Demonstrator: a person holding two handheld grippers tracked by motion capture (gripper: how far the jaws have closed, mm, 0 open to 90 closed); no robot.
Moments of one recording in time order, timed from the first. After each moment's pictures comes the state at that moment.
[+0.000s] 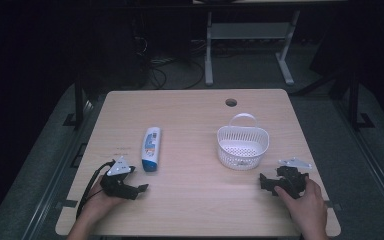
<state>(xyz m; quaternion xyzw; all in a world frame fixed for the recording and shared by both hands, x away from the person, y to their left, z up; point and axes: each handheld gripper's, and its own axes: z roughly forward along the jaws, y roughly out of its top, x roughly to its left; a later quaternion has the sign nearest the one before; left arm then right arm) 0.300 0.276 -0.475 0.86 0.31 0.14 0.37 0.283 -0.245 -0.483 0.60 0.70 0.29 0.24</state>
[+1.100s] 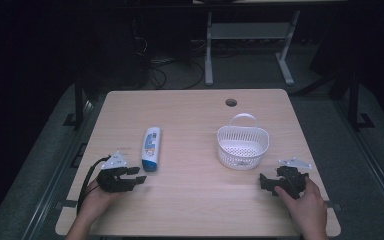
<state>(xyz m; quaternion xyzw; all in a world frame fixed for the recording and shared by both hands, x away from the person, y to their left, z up) 0.301 0.279 -0.447 0.84 0.34 0.10 0.40 0.283 -0.245 -0.483 0.60 0.70 0.29 0.24</state>
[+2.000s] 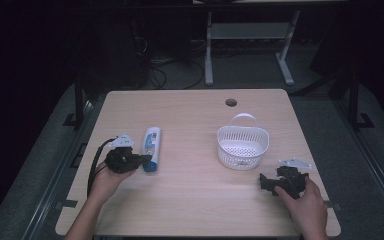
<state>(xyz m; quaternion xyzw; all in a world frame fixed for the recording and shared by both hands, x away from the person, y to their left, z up) 0.339 0.249 -0.413 0.84 0.34 0.08 0.41 0.283 -0.245 -0.483 0.60 0.70 0.29 0.24</state>
